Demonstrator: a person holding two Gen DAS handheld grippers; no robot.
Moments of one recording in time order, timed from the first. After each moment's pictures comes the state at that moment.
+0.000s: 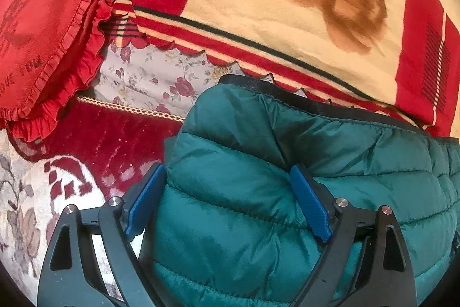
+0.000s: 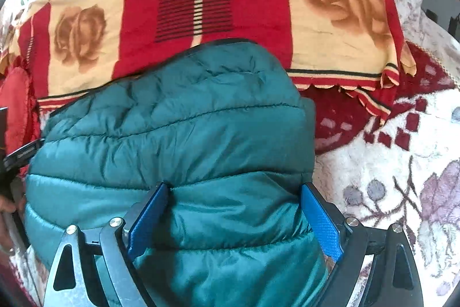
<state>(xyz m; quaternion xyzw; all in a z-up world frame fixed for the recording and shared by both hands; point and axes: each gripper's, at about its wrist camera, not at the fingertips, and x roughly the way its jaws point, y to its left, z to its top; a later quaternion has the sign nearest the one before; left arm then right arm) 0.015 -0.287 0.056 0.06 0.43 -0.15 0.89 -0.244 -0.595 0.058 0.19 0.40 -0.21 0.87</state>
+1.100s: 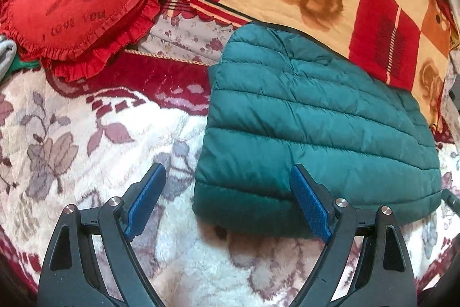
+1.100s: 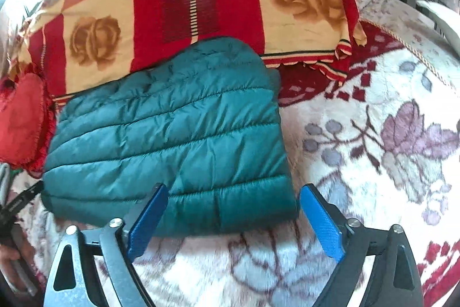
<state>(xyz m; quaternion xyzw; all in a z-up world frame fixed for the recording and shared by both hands) -0.111 -0.186 0.082 0.02 0.44 -0.19 0.88 -0.347 -0.557 0.086 0.24 0.39 -0.21 0.87</state>
